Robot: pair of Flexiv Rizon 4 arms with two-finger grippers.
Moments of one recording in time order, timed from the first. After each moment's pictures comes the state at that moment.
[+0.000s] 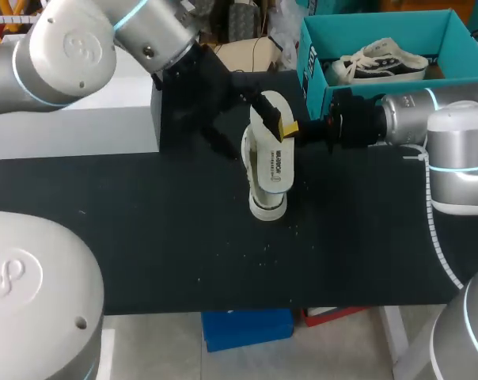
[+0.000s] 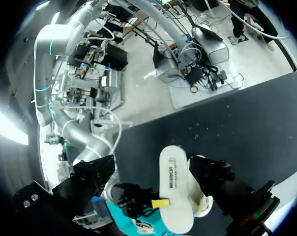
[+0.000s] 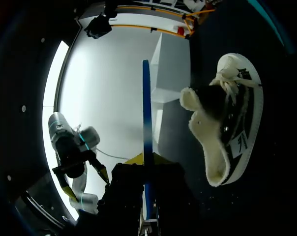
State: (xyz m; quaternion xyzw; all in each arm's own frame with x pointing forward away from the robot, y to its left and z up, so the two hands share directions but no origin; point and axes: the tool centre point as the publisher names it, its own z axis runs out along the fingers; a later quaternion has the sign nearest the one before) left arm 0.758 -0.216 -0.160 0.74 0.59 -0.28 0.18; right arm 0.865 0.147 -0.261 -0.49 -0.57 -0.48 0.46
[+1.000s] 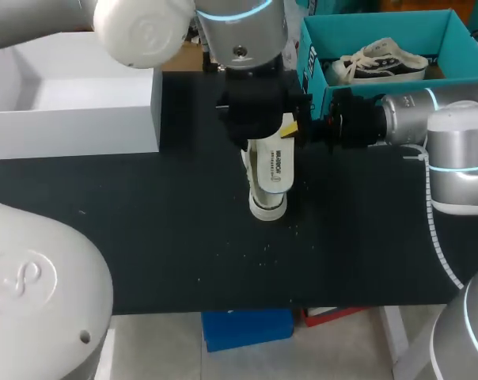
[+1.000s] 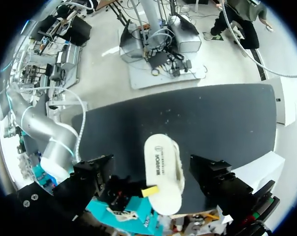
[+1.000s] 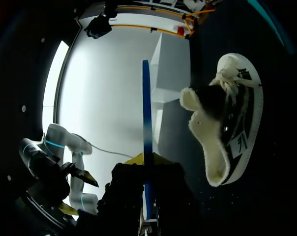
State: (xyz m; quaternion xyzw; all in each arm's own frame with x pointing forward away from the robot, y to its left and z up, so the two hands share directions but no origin) left arm 0.759 -0.238 -0.157 0.75 0.65 -0.05 0.11; right arm 0.865 0.147 -0.261 -0.49 -0.57 -0.48 0.46
